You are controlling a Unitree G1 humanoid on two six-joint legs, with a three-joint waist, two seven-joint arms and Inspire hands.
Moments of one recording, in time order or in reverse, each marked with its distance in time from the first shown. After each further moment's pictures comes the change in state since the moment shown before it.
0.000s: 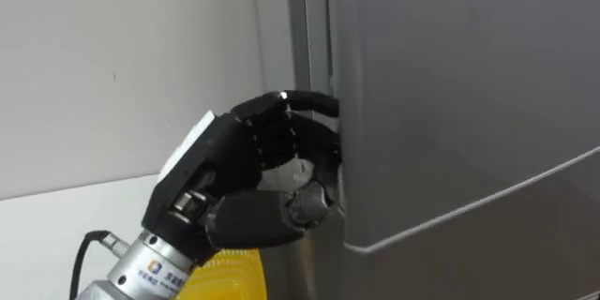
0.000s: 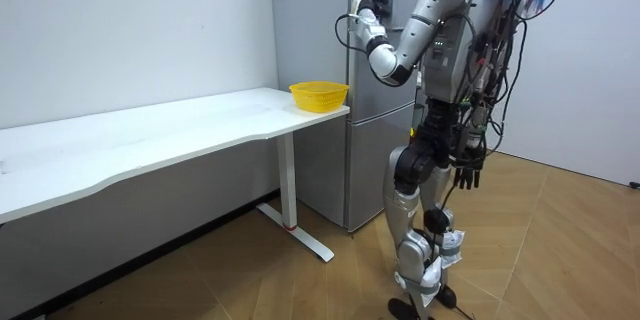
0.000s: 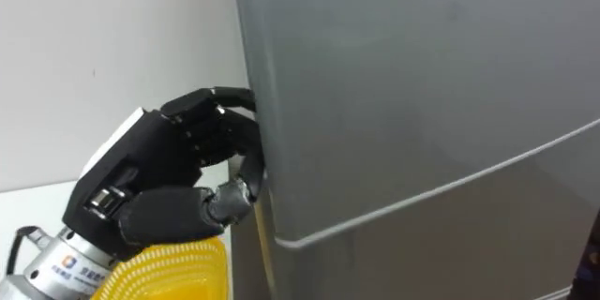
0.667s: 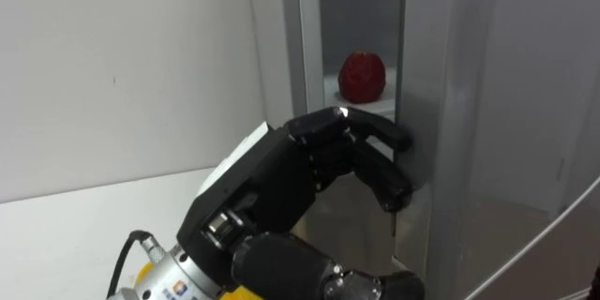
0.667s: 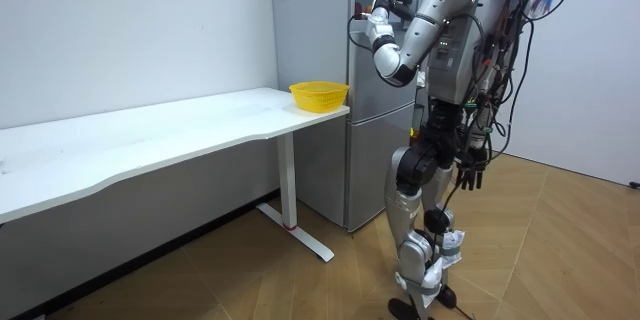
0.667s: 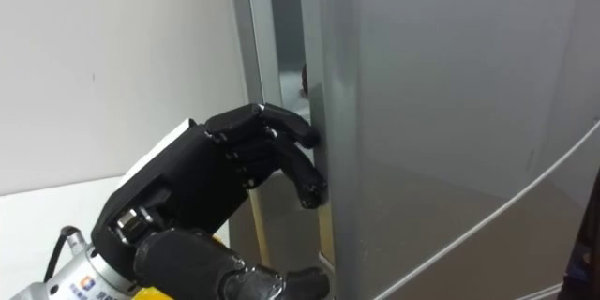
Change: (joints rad) left arm 0.000 0.009 -0.059 -0.028 -0.057 -0.001 -0.089; right arm 0.000 0.000 0.000 0.000 0.033 -0.002 -0.002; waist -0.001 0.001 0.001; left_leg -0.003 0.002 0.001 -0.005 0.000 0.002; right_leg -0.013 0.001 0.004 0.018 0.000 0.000
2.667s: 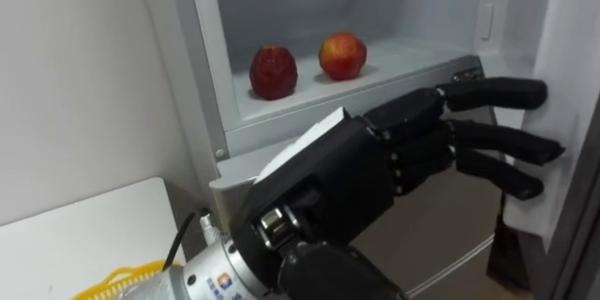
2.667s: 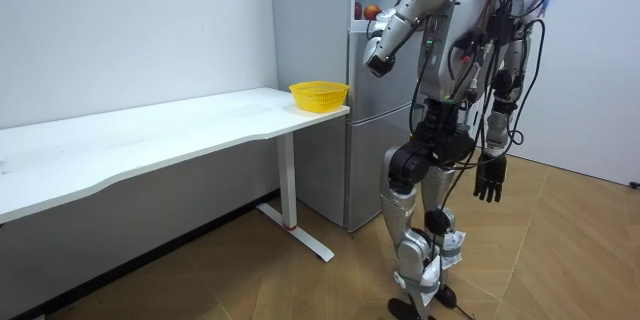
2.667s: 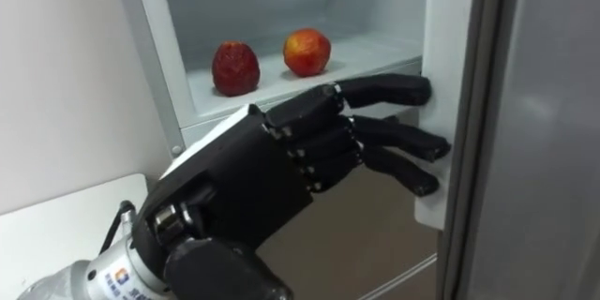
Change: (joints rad) left arm -0.147 0.017 -0.141 0.015 -0.129 -0.030 -0.059; right arm 0.020 -0.040 -0.021 -0.006 0.121 -0.020 -0.021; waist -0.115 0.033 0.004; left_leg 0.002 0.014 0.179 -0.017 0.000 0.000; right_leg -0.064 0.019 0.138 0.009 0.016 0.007
